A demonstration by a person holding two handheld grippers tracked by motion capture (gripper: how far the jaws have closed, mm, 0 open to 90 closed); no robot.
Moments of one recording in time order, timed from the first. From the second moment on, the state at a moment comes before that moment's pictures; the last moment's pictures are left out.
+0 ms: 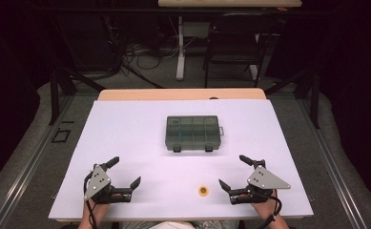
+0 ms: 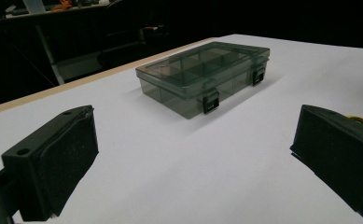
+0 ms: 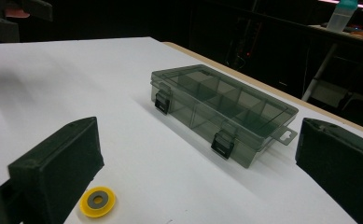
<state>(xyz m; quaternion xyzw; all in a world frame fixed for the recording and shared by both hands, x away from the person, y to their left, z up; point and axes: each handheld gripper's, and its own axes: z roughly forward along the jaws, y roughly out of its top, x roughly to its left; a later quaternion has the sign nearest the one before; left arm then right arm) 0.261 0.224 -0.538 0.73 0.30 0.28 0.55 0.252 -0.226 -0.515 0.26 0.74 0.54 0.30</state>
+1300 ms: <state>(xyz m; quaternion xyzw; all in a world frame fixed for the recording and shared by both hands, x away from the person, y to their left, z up) 0.307 0.206 -0.522 0.74 0.29 0.25 0.55 0.316 -0.223 -0.506 0.29 0.76 0.51 0.29</state>
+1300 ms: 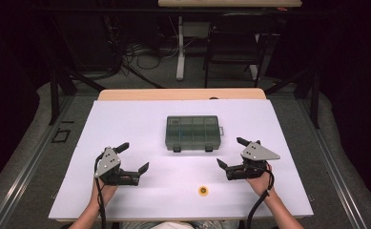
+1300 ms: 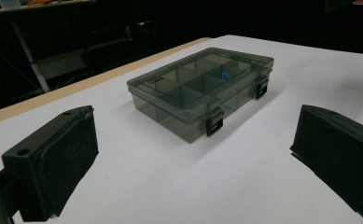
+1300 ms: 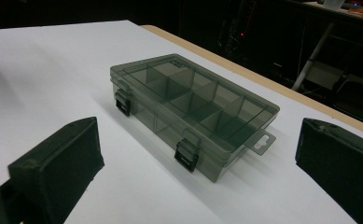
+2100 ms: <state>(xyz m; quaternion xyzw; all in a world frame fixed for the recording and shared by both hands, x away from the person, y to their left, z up) 0.342 0.182 -0.513 0.76 0.29 0.24 0.53 0.361 -0.219 -0.504 0.30 0.77 0.49 0.26</state>
